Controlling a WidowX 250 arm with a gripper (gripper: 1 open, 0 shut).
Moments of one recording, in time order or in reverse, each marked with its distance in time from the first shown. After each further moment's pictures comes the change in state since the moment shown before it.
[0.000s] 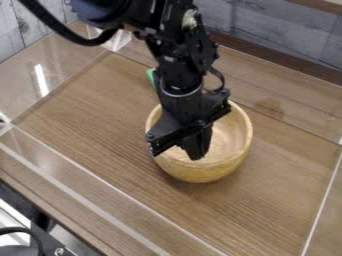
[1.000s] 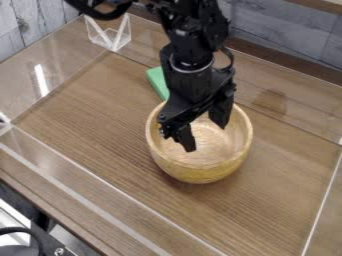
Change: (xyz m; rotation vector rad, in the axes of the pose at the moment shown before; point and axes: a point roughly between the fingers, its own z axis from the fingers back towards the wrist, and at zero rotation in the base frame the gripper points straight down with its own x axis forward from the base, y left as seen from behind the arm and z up) arm 0.005 -0.016 0.013 0.018 -0.005 0.116
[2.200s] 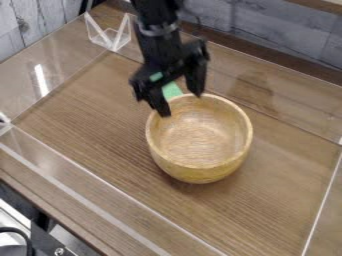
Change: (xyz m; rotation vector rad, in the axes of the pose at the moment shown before) arm 0.056 -0.005 0.019 -0.018 0.066 -0.029
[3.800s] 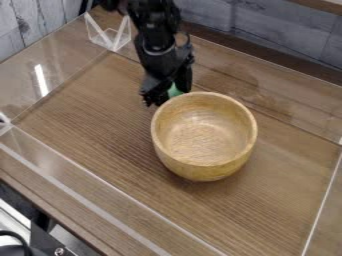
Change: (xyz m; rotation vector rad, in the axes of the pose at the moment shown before) arm 0.061 -0.032 -0.061 -0.096 -0.160 0.135
